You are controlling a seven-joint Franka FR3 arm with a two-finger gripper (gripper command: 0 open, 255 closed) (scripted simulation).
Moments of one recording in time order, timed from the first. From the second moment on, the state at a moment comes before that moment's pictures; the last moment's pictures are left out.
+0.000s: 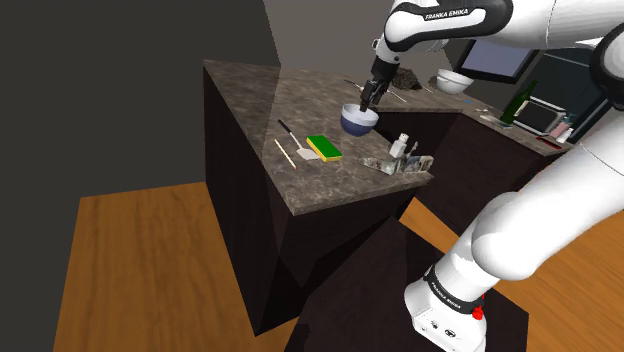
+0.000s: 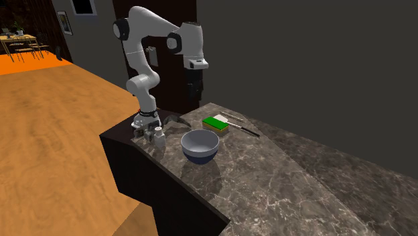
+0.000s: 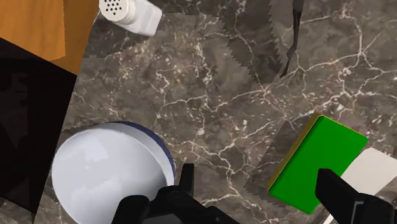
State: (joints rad) arm -0.03 -0.17 -0.31 -2.06 -0.14 1.98 -0.39
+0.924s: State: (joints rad) arm -0.09 0.25 -0.37 -1.77 -0.03 2.08 -0.59
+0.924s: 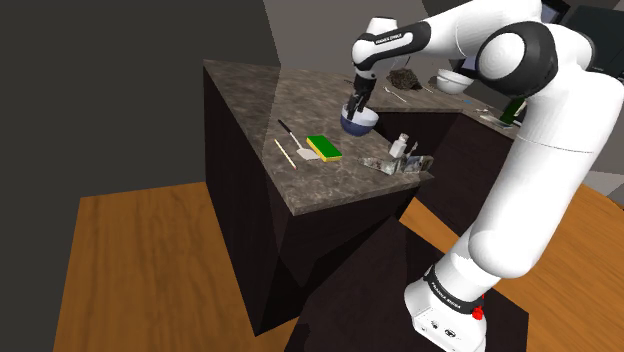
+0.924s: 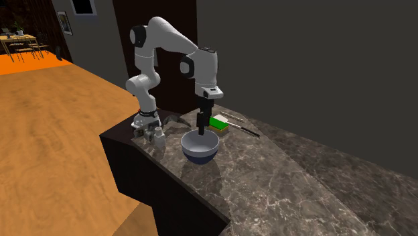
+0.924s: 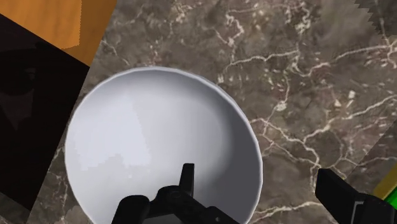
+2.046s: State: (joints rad) arm -0.09 0.26 -0.37 -1.80 -0.03 2.11 -0.59
